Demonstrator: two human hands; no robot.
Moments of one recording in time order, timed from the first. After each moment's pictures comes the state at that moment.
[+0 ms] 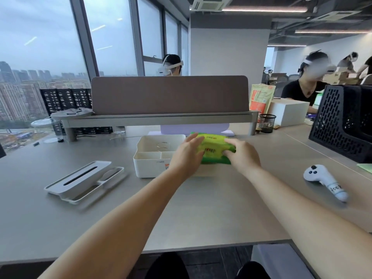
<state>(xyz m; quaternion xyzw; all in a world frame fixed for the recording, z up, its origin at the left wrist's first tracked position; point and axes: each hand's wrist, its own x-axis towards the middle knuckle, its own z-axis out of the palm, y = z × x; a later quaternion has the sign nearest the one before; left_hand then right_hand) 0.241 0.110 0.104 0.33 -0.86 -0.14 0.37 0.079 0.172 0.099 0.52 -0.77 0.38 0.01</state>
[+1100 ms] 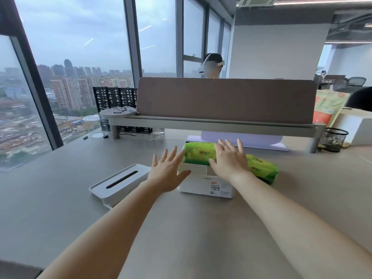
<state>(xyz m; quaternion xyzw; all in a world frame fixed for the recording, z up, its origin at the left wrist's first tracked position) 0.383 -0.017 0.067 0.51 -0.84 -0.01 0.16 0.186 0.019 0.094 0.67 -0.71 0.12 0.16</state>
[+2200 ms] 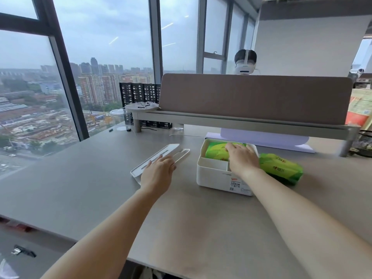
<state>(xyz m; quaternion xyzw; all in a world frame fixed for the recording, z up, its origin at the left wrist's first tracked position) 0.453 0.010 0.050 0.57 -0.76 -0.01 0.31 0.201 -0.002 0.080 0.70 -0.69 0.14 0.12</state>
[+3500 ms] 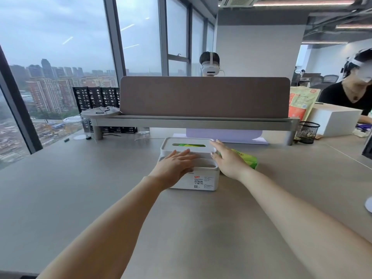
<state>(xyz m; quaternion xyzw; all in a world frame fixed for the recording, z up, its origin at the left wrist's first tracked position) 0.342 -0.013 0.065 0.27 -0.94 0.02 0.21 0.138 0.051 0.088 0.67 -0.66 0.32 -0.11</state>
